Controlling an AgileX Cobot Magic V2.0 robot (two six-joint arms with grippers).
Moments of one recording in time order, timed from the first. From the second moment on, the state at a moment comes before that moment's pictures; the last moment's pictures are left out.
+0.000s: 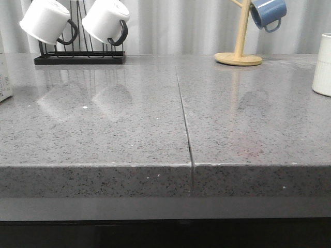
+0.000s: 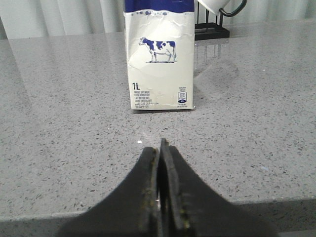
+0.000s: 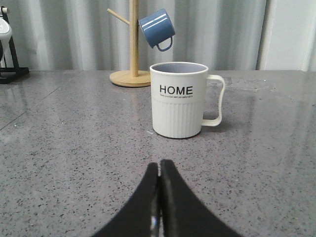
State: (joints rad) left arm -0.08 0.00 -0.01 0.09 0.22 0.00; right arm -0.02 -0.01 0.03 -0.06 0.03 0.10
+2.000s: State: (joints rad) left arm -0.08 0.00 -0.01 0.09 0.22 0.00; right arm -0.09 0.77 -0.30 -0.05 -0.20 0.10
